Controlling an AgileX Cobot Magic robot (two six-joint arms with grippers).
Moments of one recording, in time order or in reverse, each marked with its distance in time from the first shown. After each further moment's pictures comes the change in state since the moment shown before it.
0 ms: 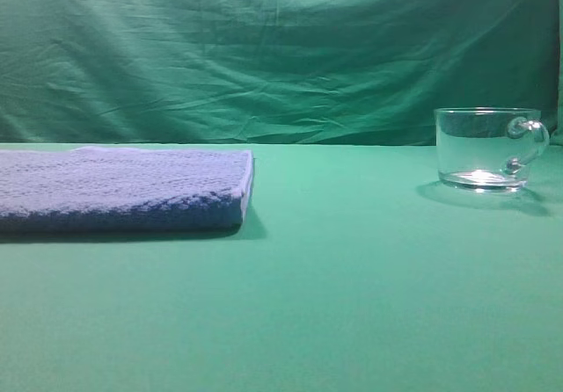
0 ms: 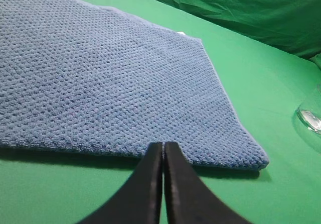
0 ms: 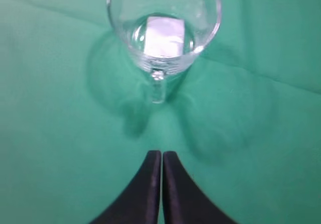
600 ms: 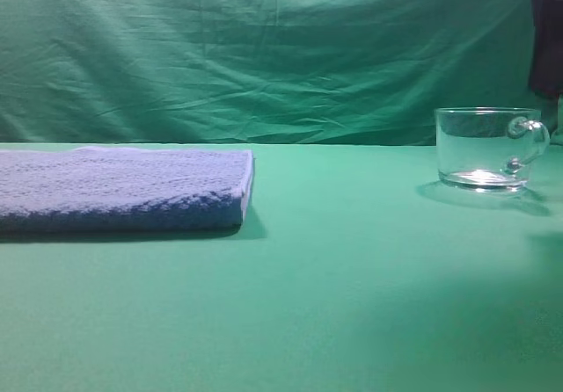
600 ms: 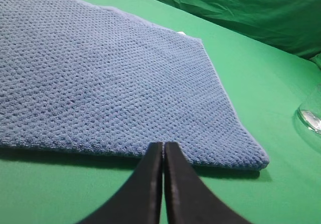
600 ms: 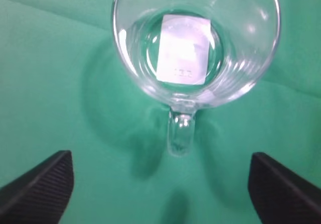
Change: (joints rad) left arm 0.000 0.000 0.000 0.000 0.000 0.000; right arm 0.081 0.306 -0.173 -0.108 0.022 0.123
